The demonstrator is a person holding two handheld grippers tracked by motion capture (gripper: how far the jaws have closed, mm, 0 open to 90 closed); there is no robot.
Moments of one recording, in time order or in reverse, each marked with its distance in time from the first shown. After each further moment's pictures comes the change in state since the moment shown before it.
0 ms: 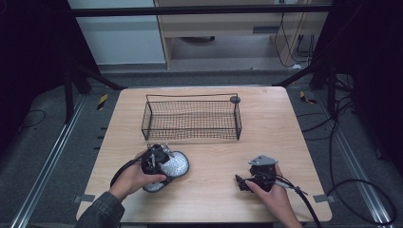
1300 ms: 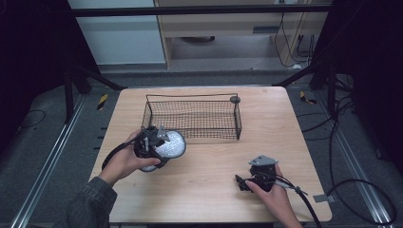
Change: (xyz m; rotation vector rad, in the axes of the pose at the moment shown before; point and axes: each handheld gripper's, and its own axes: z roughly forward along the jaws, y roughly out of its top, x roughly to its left) left arm 0.023 0.027 -0.055 -0.076 0.160 0.138; right arm -0.001 0.000 0.000 -0.004 0.002 -0.007
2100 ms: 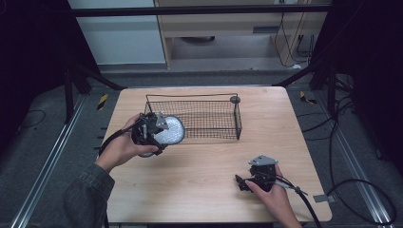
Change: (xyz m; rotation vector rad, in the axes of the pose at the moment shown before) left arm 0.025 0.020 -0.024 -0.025 0.089 0.073; right arm 0.001 0.000 0.000 0.001 -0.003 0.007
